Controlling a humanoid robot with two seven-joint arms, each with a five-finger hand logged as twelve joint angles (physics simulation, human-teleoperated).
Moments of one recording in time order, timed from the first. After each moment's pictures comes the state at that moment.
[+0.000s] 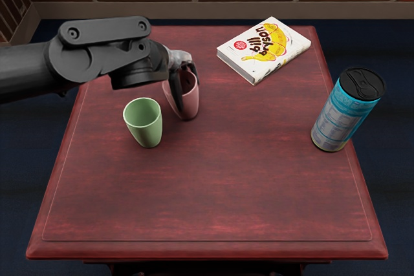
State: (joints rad) left arm -1.57 0.15 0.23 -1.03 0.51 -0.07 0.61; right arm -0.02 0.00 0.24 0.27 -0.08 -0.02 -0.21
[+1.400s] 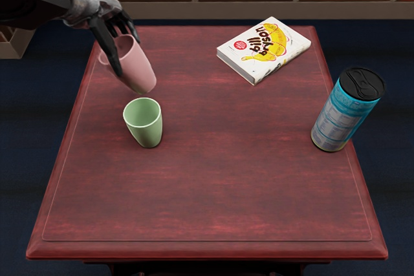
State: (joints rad) left arm -1.84 0.58 0.32 -1.25 0.25 -0.21 0.61; right arm -0.01 0.00 0.24 0.27 -0.08 -0.02 -0.21
